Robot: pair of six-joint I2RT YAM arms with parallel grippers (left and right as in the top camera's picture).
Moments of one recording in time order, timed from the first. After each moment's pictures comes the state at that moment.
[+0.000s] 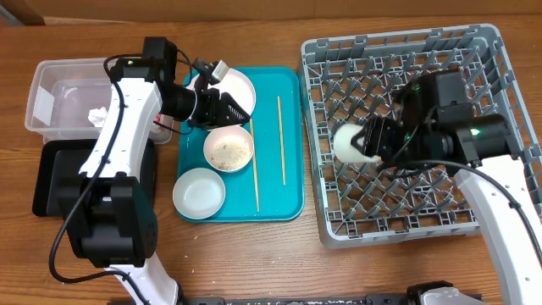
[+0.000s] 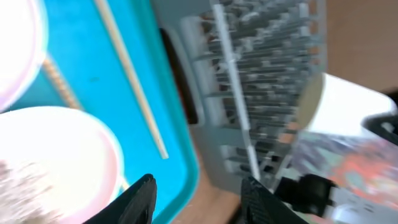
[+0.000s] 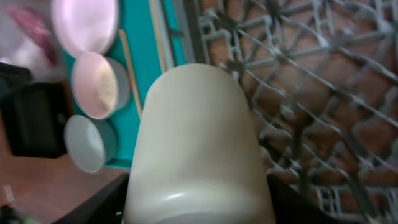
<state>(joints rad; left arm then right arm) -0.03 1.92 1.63 -1.17 0.87 0.14 0.19 1.37 1.35 -1.17 -0.33 0.43</state>
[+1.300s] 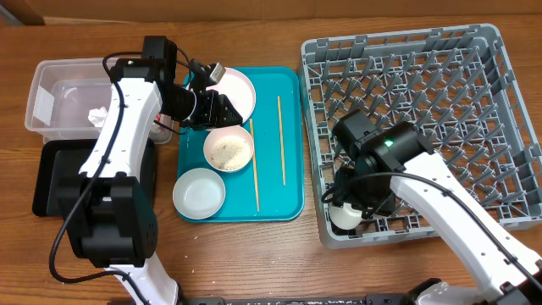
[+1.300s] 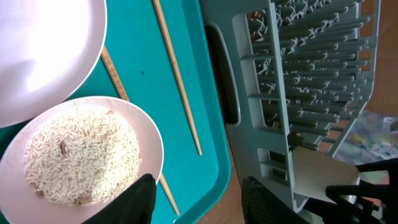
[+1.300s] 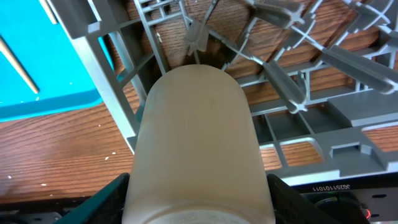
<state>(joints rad) -0.03 1.92 1.63 -1.15 0.74 0.11 0.53 1.48 1.27 -1.40 -0.10 0.70</state>
